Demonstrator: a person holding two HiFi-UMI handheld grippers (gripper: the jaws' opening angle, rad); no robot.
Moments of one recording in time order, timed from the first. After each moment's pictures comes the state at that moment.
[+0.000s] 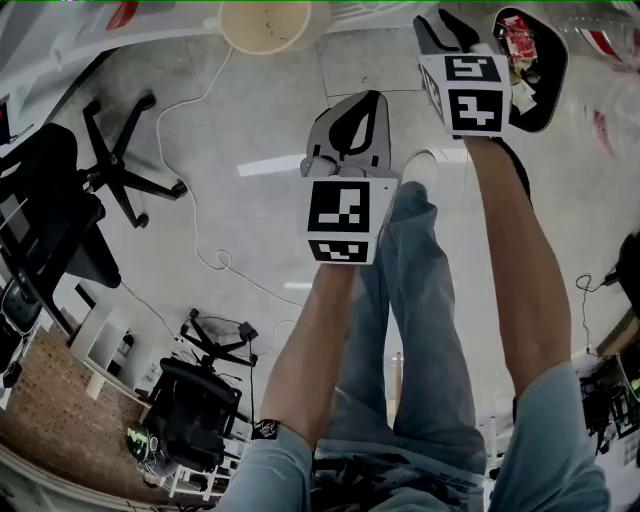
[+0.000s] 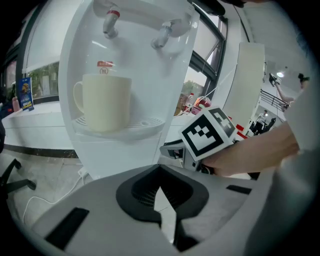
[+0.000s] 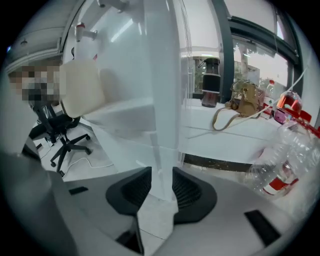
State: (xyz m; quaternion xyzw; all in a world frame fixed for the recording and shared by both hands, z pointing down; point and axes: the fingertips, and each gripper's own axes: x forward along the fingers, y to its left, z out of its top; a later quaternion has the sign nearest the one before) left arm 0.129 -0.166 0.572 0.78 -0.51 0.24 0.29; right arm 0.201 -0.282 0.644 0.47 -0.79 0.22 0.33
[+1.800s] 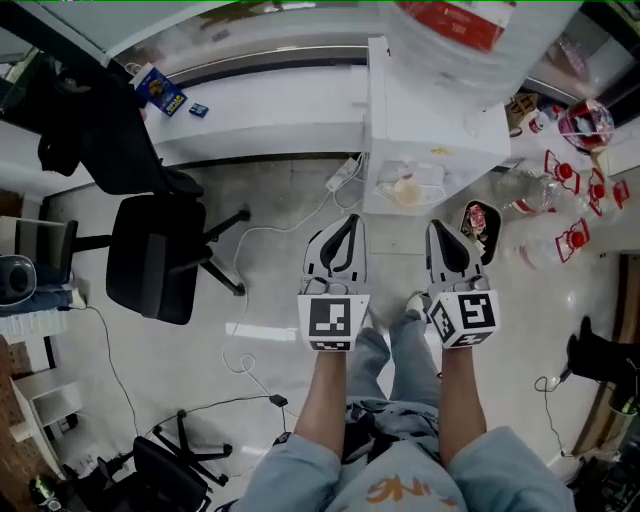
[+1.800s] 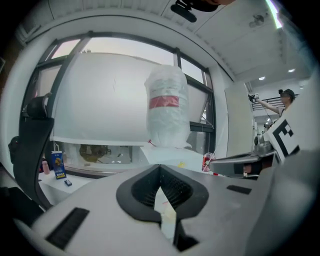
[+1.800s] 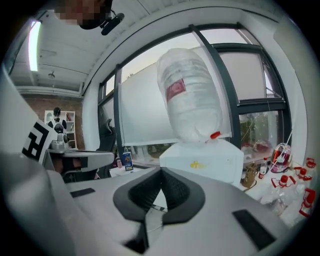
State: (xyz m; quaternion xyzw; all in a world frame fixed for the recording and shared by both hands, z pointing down) left arm -0.097 -0.111 0.104 0.79 -0.60 0.07 0.07; right arm 0.031 -0.123 0.124 0.48 -0.86 0.12 0.08
